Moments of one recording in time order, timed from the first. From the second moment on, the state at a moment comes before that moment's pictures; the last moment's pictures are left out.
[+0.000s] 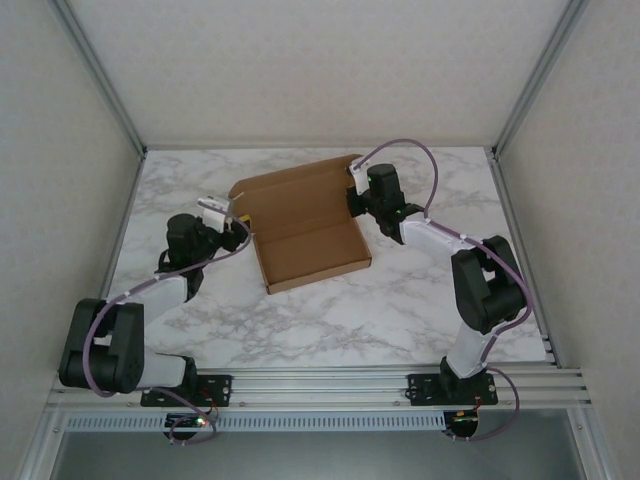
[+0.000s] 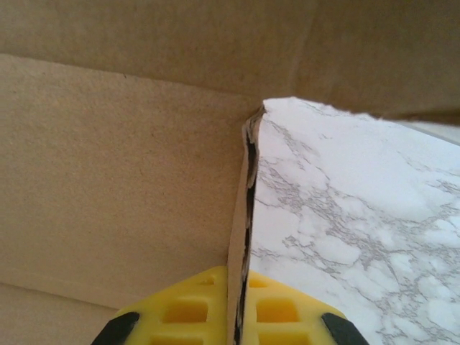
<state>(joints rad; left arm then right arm) -0.08 1.37 0.52 0.58 0.39 0.08 0.47 1.76 1.17 0.07 0.00 -0.08</state>
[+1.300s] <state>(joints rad) -0.39 1.44 0.43 0.91 -0.16 -0.29 0.65 1.63 1.05 -0.01 0.39 0.45</state>
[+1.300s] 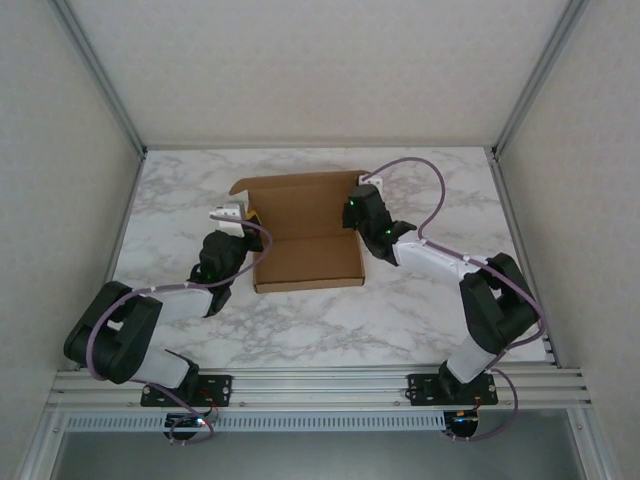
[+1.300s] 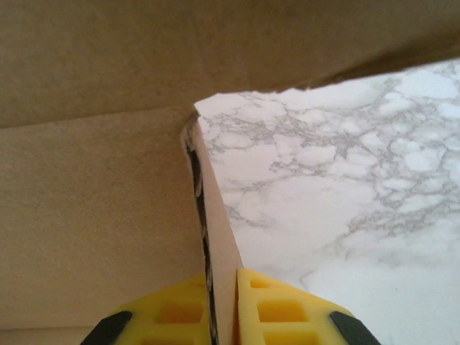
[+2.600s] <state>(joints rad) -0.44 1.43 0.34 1.05 -0.19 -0.32 0.68 1.49 0.73 0.35 0.42 0.45</state>
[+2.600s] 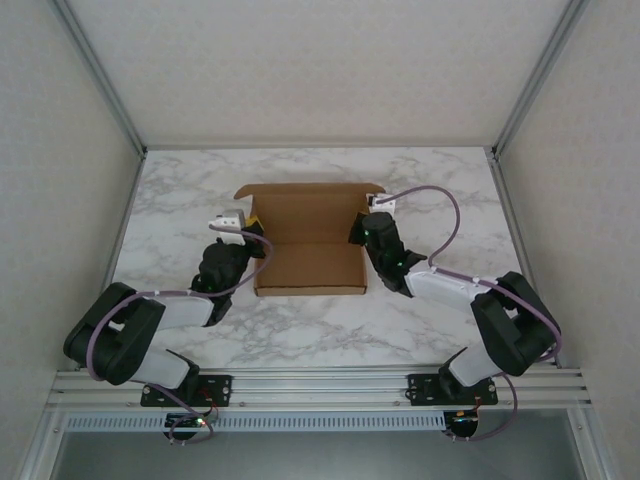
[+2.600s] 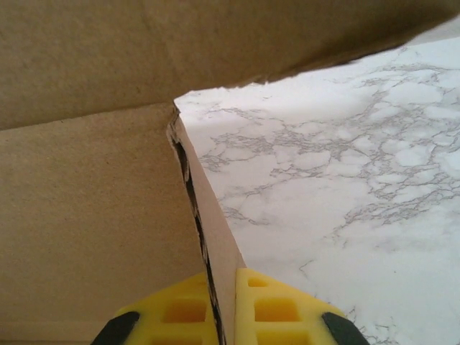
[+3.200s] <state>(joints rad) -0.61 1.42 0.17 1.28 -0.35 -0.29 0.74 1.47 0.47 0.79 0.51 0.46</state>
